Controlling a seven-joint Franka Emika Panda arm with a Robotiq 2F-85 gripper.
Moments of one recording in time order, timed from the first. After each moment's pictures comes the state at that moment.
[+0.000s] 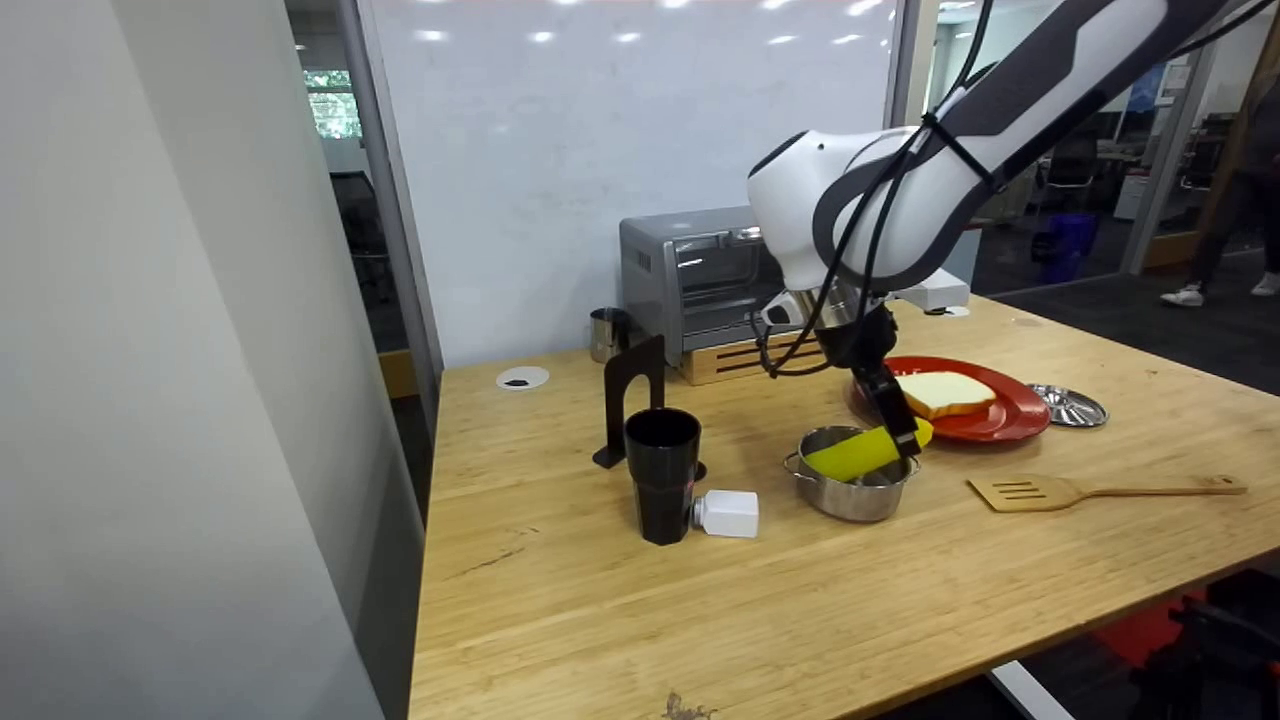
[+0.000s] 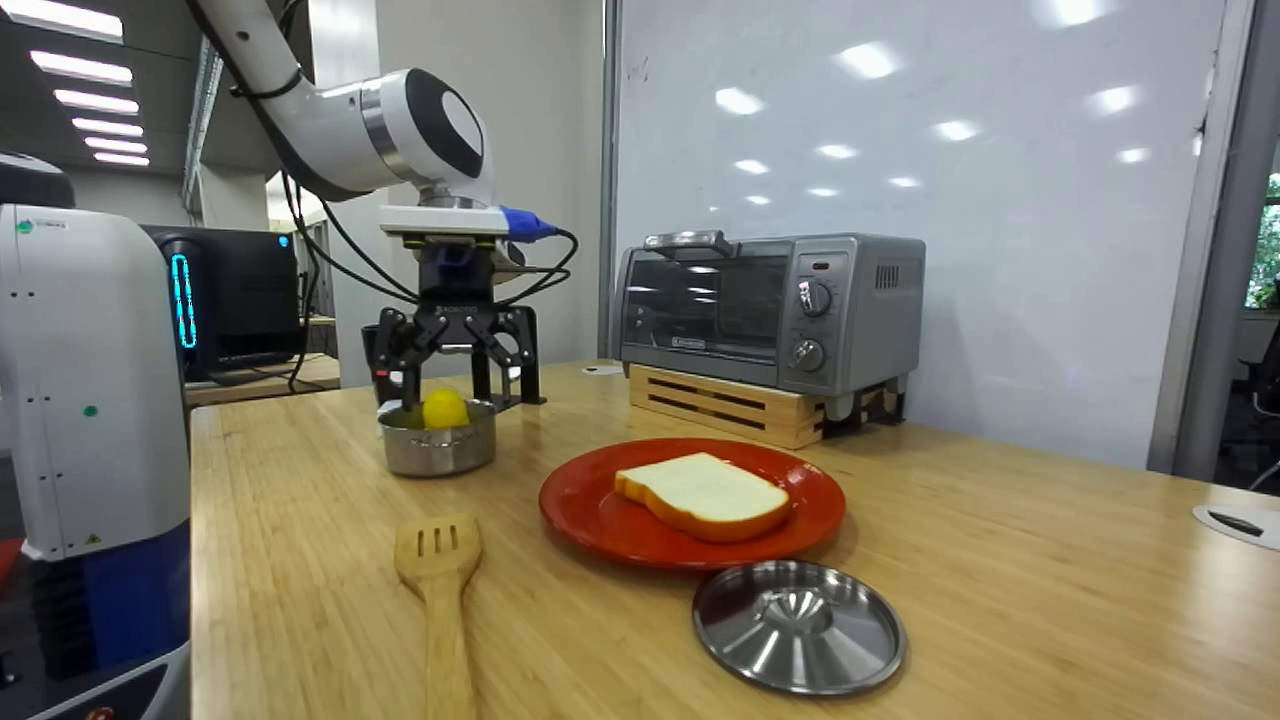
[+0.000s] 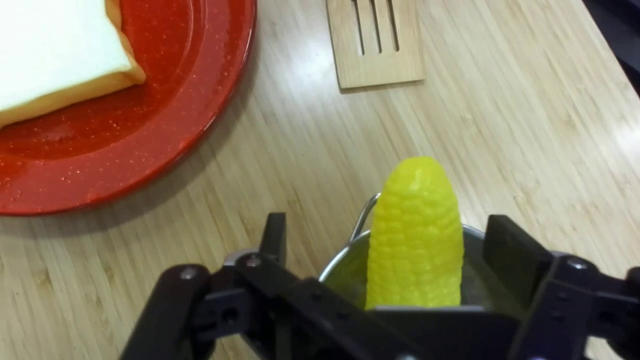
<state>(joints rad) 0.02 0.30 0.04 -2.08 -0.31 1.99 -0.47</state>
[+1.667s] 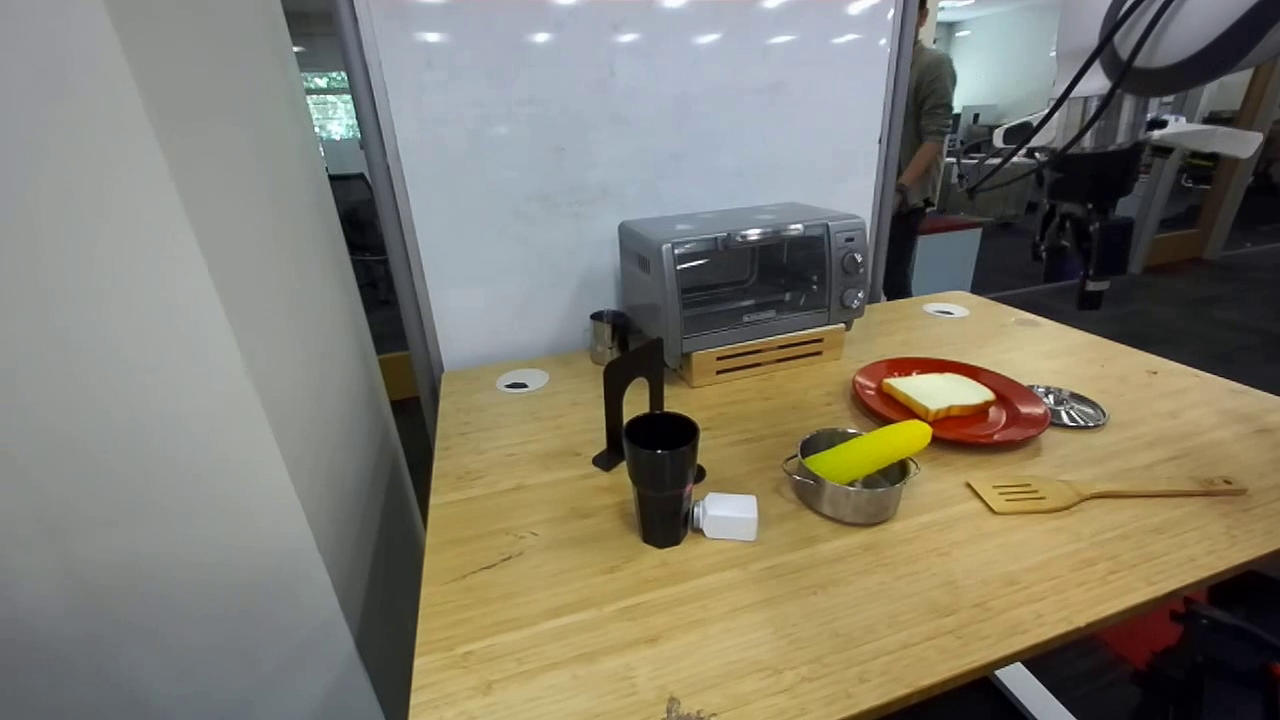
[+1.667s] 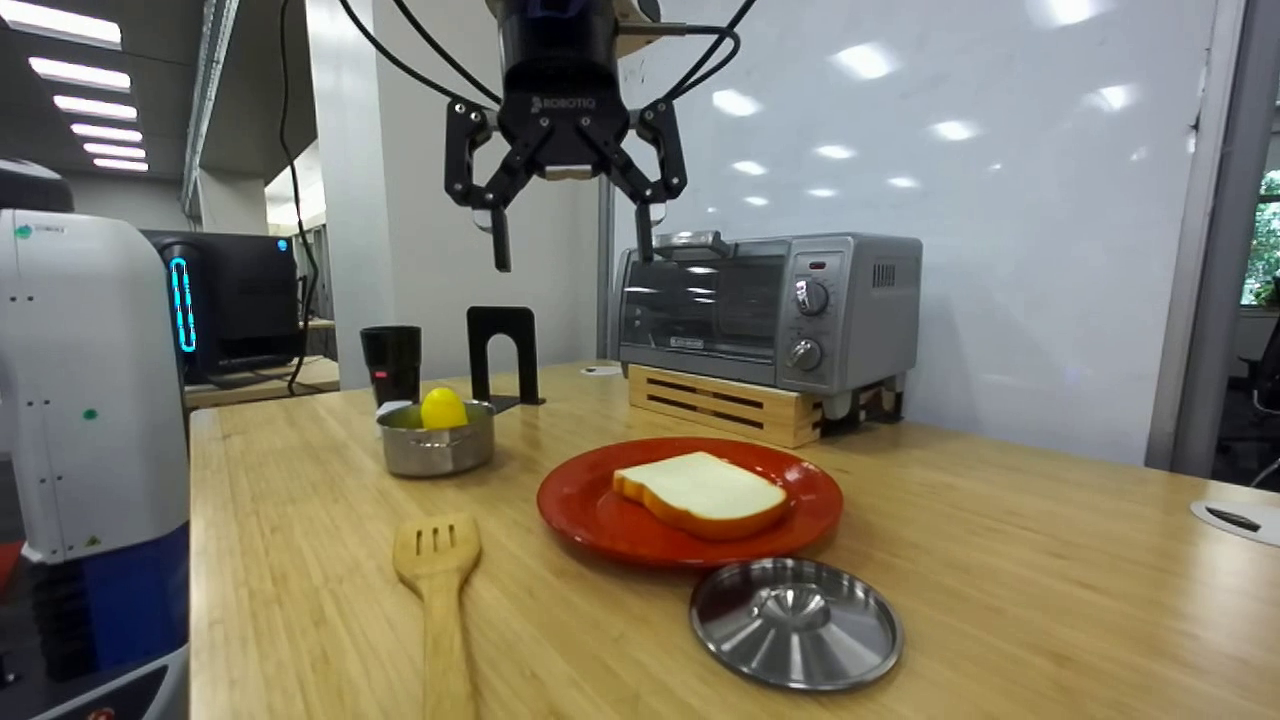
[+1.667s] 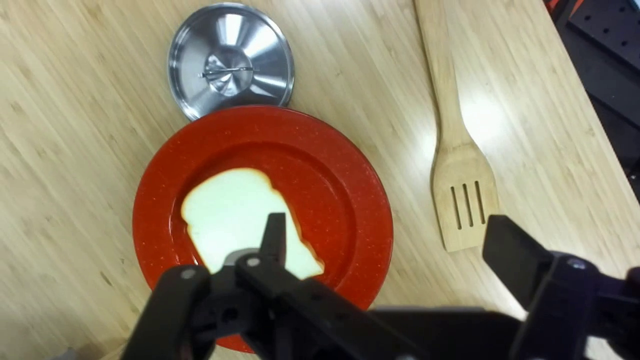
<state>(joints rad) -0.16 -0.28 -0.30 -2.41 -0.26 2.13 -0.88</state>
